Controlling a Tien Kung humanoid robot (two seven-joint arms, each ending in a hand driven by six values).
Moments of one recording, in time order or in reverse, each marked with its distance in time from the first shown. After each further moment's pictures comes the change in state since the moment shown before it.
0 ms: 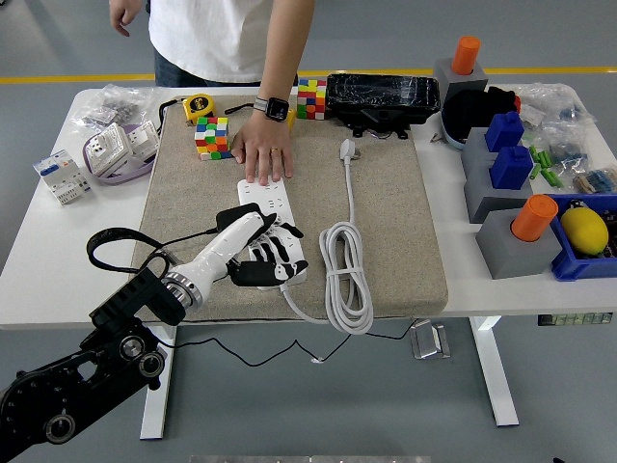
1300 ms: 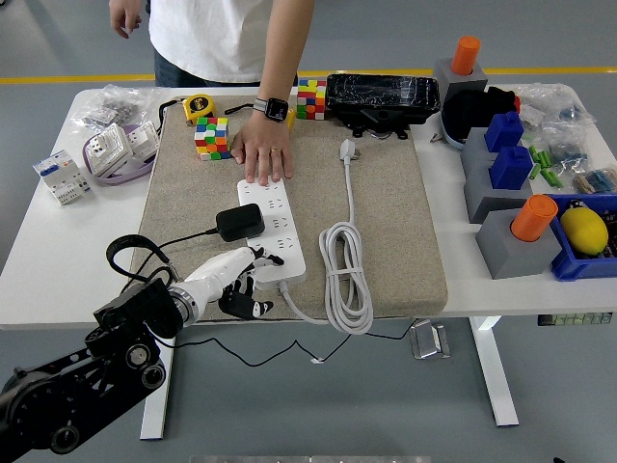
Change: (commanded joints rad) left arm 0.004 -0.008 0.018 0.057 0.107 -0.162 0.192; right arm 0.000 -0.001 -0.001 0.000 0.001 0.001 0.000
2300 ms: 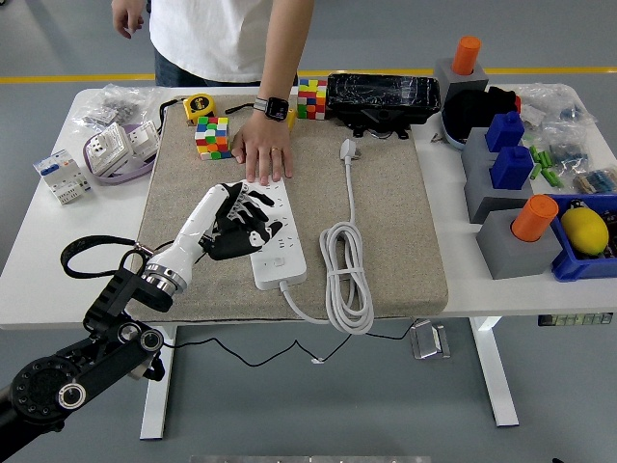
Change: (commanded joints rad) left arm -0.043 -0.030 -0.016 0.173 -0.334 0.430 -0.555; right arm 0.001 0.000 -0.004 0.000 0.002 0.001 0.000
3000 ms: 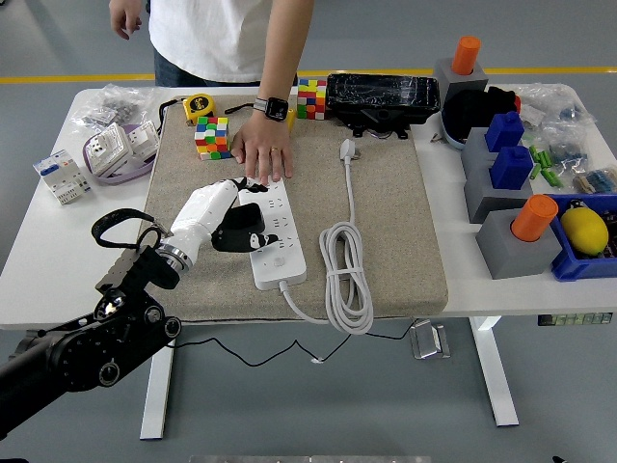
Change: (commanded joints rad) left arm -0.155 -0.054 0.095 0.287 0.342 0.001 0.159; right arm 0.004 -0.002 -0.003 0.001 0.005 0.000 0.000
